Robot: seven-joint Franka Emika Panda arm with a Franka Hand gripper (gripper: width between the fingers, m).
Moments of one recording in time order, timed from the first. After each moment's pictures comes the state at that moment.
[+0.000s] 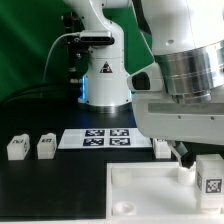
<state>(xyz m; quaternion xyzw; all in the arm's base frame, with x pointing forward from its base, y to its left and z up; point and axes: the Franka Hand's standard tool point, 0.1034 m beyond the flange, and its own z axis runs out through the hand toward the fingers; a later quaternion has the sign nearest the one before) 0.623 0.122 0.077 -0.94 0.31 0.02 0.12</state>
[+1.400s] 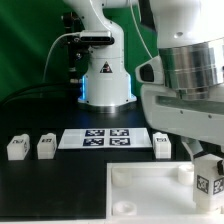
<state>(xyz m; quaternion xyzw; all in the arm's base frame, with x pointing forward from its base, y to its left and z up) 0.629 0.125 0.082 -0.78 0.62 0.05 0.12</state>
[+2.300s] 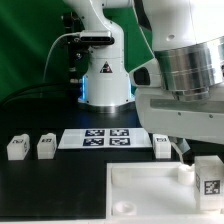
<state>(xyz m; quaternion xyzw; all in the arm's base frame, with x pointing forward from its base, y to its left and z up) 0.627 0.120 0.082 -0.91 0.40 0.03 0.11</state>
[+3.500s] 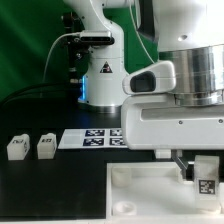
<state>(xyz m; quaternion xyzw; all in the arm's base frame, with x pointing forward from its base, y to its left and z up) 0.640 0.107 0.074 -0.95 0.31 -0.02 0.08</state>
